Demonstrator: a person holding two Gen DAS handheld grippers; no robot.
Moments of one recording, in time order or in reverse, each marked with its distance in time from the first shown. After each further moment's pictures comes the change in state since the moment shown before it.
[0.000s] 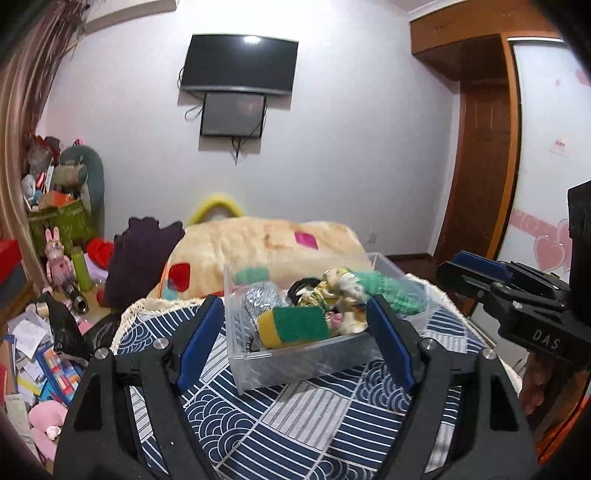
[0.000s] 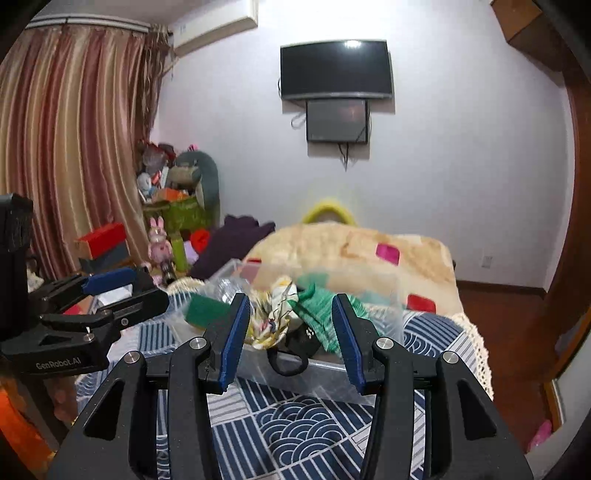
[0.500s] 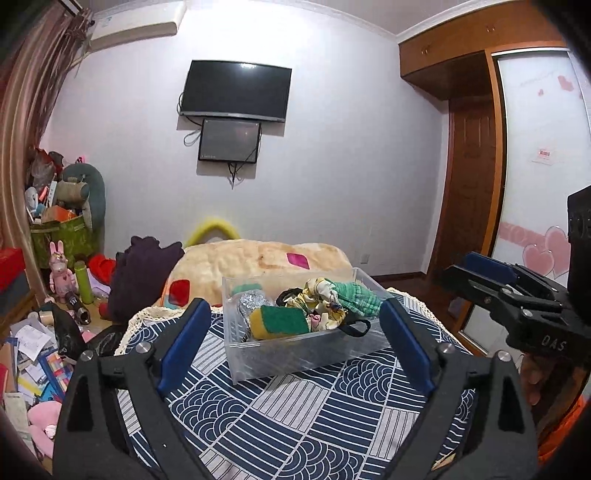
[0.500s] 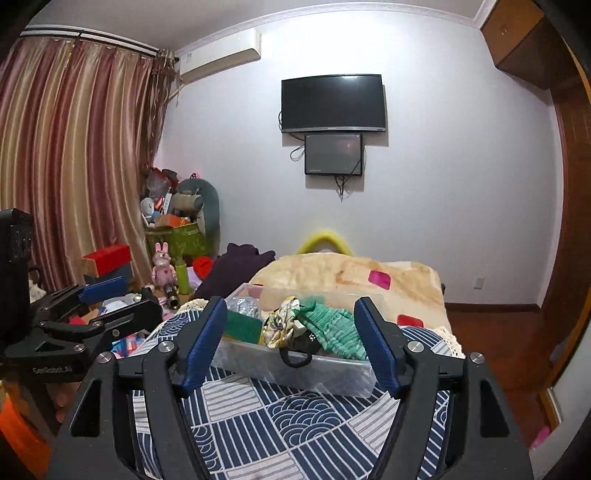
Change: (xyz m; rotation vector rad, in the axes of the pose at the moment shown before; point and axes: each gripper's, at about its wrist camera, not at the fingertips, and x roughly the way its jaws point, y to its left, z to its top) left arm -0.050 -0.015 -0.011 0.010 -0.099 -0.008; right arm -0.045 0.014 -0.008 -0.015 -0.110 -0.024
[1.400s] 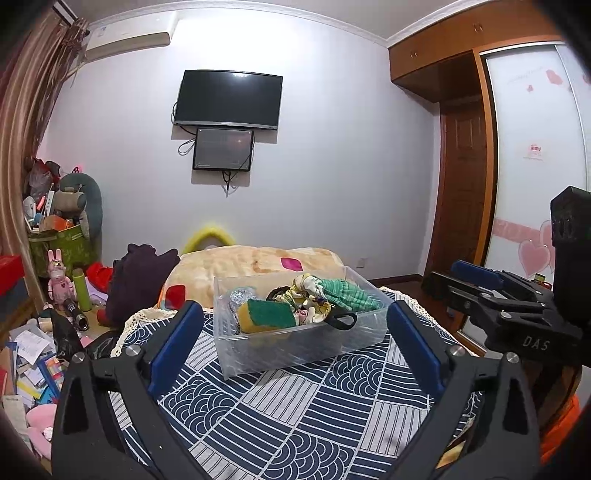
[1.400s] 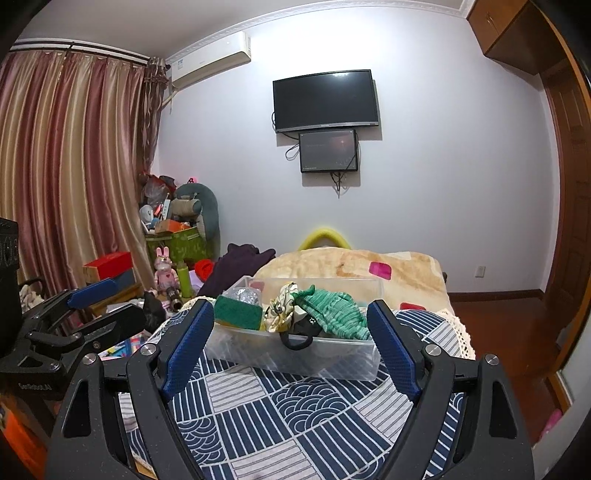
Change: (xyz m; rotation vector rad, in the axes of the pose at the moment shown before) left arm -0.008 -0.012 -0.013 0.023 -0.028 -0.017; right arm -0.007 -0.004 -0.018 0.052 -0.010 0.003
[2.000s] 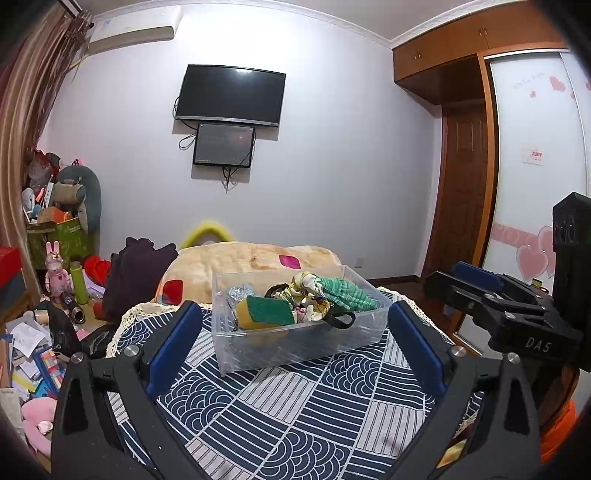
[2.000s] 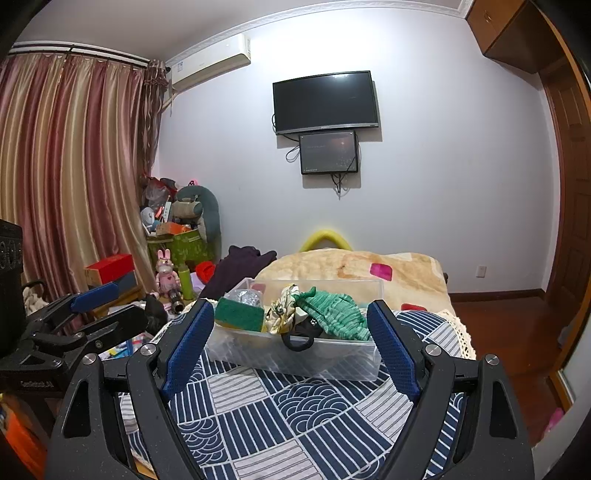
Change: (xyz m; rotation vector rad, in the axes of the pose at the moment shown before) left arm 0.002 0.004 0.000 -0.026 0.011 -0.009; right arm -0.004 0.000 -0.002 0.005 -0.004 0.001
